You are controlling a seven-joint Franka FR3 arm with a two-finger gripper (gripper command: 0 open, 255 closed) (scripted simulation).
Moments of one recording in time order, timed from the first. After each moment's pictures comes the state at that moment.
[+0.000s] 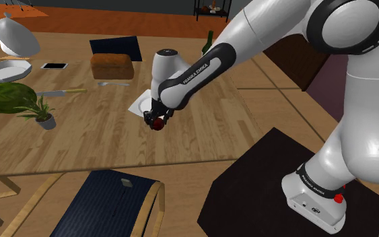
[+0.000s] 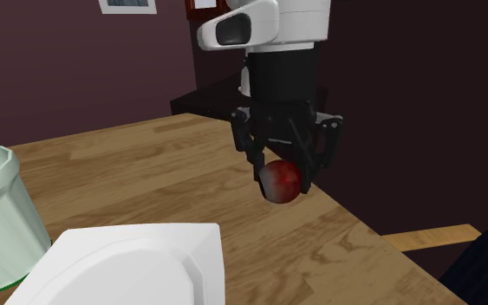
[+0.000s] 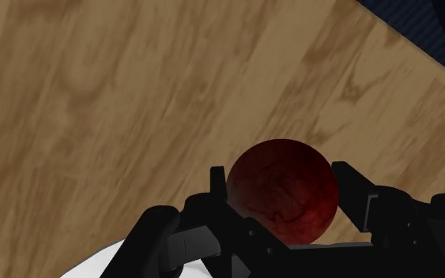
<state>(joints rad) 0.28 0.50 0.16 -1.95 -0.01 2.56 0.50</state>
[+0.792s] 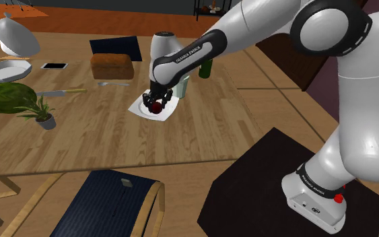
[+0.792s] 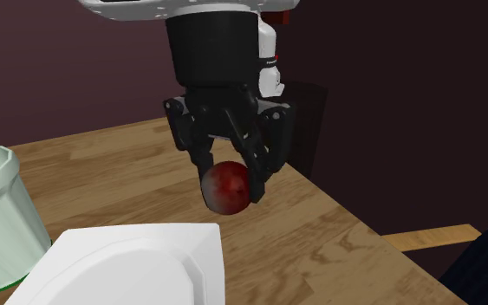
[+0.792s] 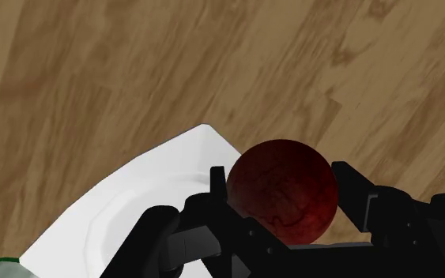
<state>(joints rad) 0.21 0.58 0.15 -1.72 0.00 2.41 0.40</state>
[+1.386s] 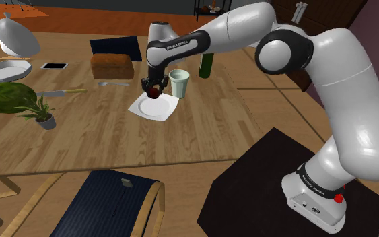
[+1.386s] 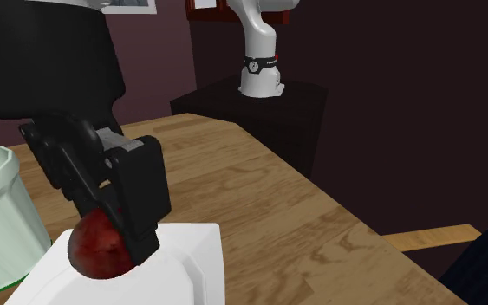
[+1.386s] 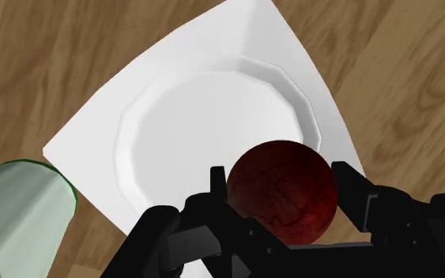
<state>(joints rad) 0.14 0.86 0.12 -1.23 0.00 2.18 0.29</state>
